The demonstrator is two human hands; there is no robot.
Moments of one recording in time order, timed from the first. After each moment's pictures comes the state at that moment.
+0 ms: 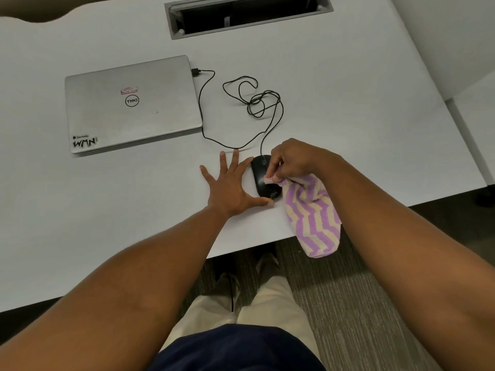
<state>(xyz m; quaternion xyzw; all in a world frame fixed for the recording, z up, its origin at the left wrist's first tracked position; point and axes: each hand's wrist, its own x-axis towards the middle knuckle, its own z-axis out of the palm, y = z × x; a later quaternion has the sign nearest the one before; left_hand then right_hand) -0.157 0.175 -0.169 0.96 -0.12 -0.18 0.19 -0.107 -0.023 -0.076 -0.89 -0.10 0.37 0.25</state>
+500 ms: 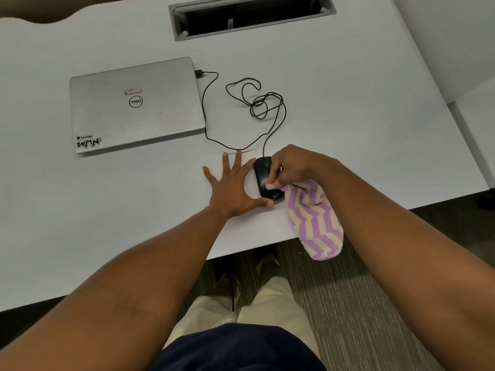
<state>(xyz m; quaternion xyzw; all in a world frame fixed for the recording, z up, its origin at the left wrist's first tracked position) -0.155 0.178 -0.167 0.95 -0.14 -0.20 0.19 -0.110 -0.018 -0.085 -0.89 -0.10 0.38 0.24</state>
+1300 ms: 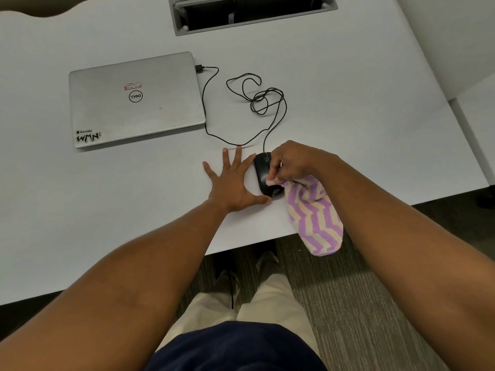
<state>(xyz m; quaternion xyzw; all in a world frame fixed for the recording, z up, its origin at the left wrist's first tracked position) -0.153 0.180 -0.167 0.95 -0.15 -0.21 0.18 -0.114 -0.014 -0.078 -0.89 -0.10 0.38 0.22</state>
